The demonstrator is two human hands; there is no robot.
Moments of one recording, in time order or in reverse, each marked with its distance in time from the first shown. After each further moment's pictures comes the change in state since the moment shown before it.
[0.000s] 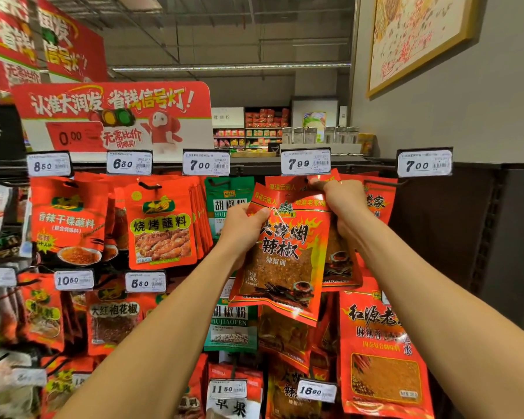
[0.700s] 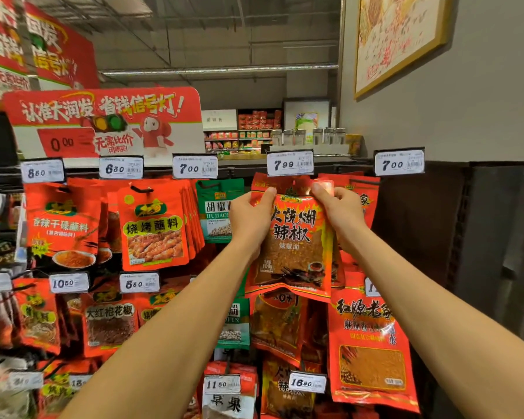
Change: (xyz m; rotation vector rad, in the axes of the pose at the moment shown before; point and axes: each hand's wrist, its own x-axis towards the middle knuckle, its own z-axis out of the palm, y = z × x) left_hand -0.007 0.022 0.045 -0.016 0.219 0.087; right_hand -0.019 0.022 -0.034 0.006 -0.088 -0.194
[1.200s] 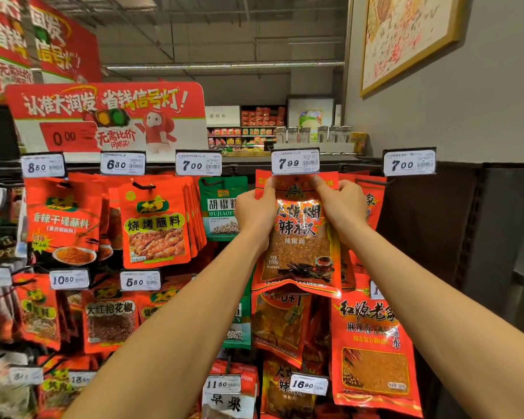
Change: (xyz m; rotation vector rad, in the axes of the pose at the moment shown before) left_hand 0.022 -0.004 0.015 -0.028 0.135 -0.053; right_hand 0.017 -0.004 0.012 -0.318 0.186 -0.111
